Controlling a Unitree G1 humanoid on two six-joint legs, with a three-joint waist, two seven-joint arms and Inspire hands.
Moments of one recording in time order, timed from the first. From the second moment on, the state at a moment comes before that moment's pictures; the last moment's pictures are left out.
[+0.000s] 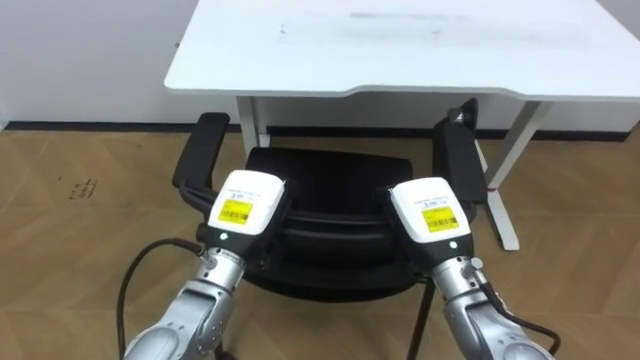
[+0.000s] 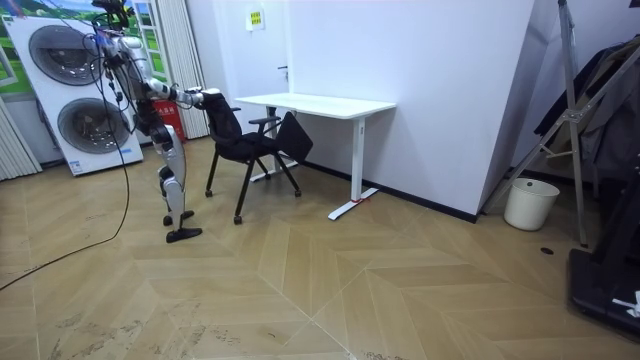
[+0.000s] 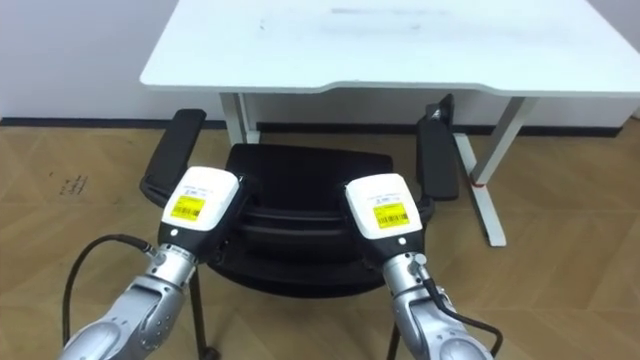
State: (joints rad) left arm -0.10 0.24 -0.35 0.49 1.07 -0.15 0.47; right arm -0.02 -0.27 0.35 0.37 -1.16 -0.05 -0.42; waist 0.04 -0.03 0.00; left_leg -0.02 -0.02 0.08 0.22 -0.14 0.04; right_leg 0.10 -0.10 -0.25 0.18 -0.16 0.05
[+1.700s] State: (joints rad) left arm 0.01 0.23 -0.14 0.27 0.79 -0.15 0.39; right arm 0.04 -0.24 0.09 0.32 -0.83 -0.18 -0.44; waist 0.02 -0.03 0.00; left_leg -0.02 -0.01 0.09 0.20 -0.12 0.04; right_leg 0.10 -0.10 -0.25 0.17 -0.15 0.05
